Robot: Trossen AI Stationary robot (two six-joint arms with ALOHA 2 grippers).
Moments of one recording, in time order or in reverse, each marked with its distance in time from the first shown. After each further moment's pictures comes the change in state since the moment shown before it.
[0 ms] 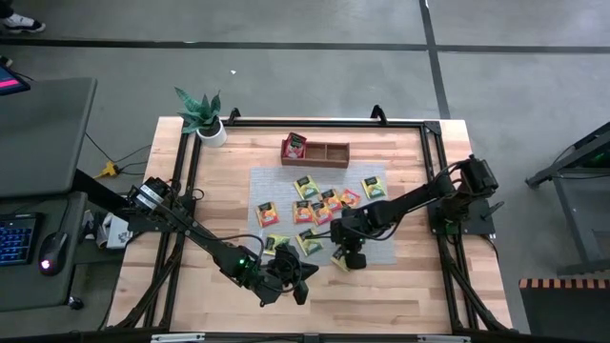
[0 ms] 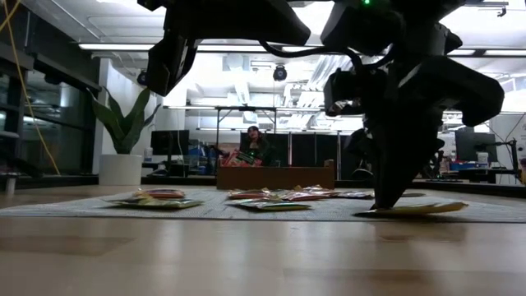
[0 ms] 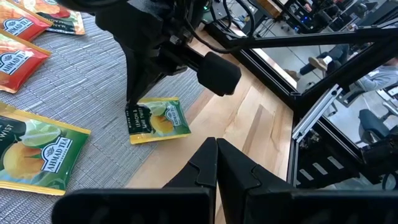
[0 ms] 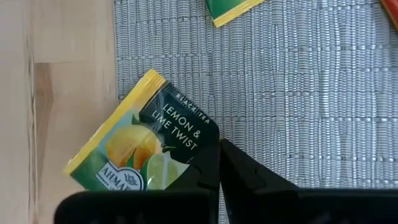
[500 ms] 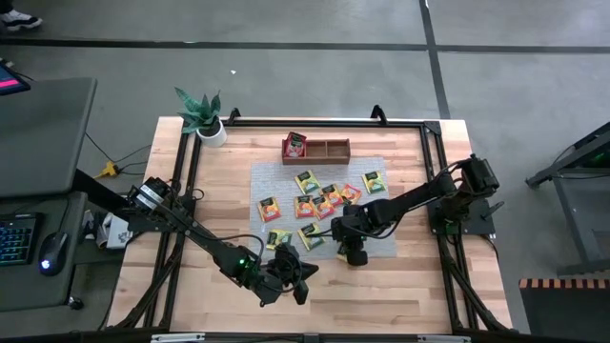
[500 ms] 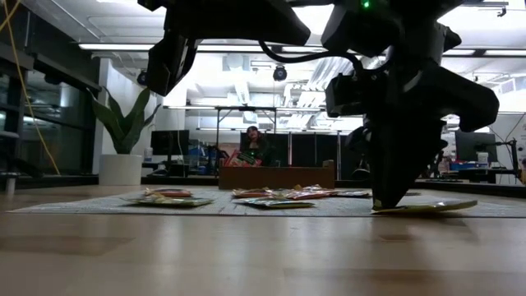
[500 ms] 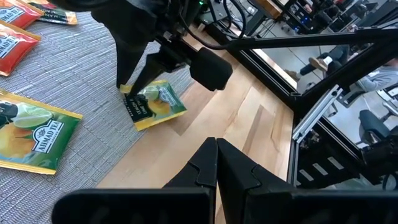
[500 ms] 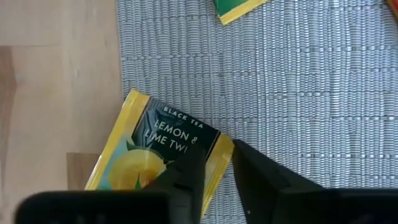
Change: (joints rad) left arm 0.000 0.000 0.000 0.000 -0.002 0.000; right arm -0.003 0.030 0.003 -0.027 0.029 -0.025
